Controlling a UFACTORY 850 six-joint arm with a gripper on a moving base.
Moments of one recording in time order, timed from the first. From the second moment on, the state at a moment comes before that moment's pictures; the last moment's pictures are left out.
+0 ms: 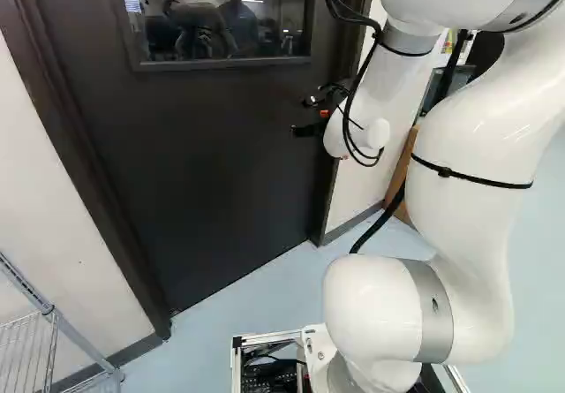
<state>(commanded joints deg) -14.4 -9.3 -38.8 -36.6 50.0 0.0</state>
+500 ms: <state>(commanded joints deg) -14.6 -4.8 -37.2 -36.6 50.0 0.0</state>
